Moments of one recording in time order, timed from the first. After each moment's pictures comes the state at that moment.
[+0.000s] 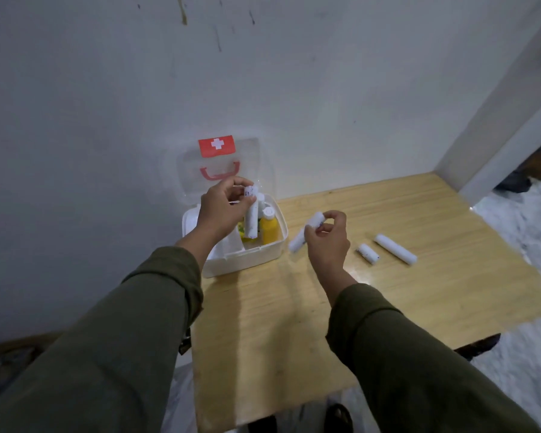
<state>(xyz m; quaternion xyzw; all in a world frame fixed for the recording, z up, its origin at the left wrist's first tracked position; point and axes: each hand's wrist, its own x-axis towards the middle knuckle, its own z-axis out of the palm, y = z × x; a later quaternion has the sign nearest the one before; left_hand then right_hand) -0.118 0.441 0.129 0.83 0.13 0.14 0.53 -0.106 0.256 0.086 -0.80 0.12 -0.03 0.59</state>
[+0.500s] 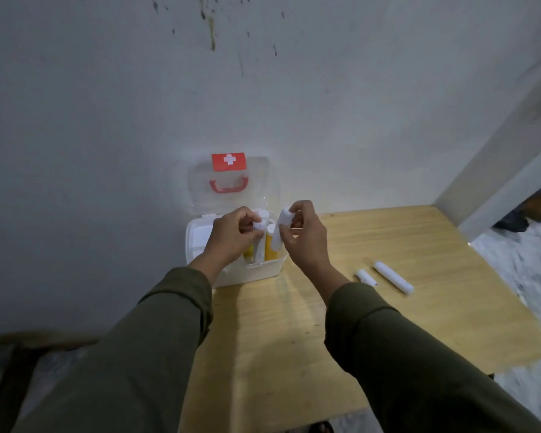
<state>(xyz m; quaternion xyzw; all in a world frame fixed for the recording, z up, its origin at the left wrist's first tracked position) -0.123 0.438 0.102 0.84 0.13 0.10 0.52 -0.087 0.284 0.120 -0.84 -0.18 -0.04 0.51</state>
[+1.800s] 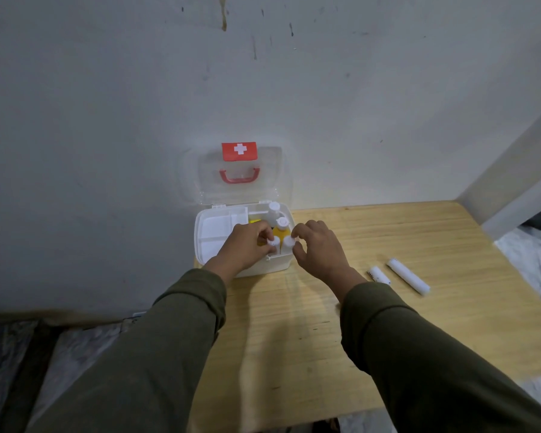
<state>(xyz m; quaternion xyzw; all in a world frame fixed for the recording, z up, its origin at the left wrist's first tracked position) -0.123 0.433 0.071 0.90 0.10 0.01 0.43 -0.069 0.263 0.077 -0.92 -0.32 -0.04 0.20</state>
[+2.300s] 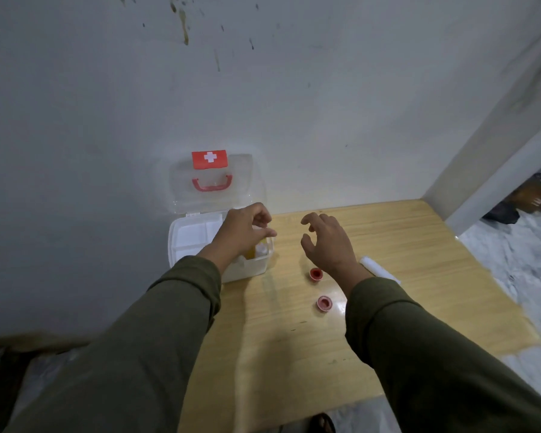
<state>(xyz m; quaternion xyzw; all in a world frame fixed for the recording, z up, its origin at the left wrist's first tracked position) -0.094 0.400 0.111 0.88 0.09 0.05 0.46 -0.054 0.212 0.103 -0.94 -0.24 -0.07 0.22</state>
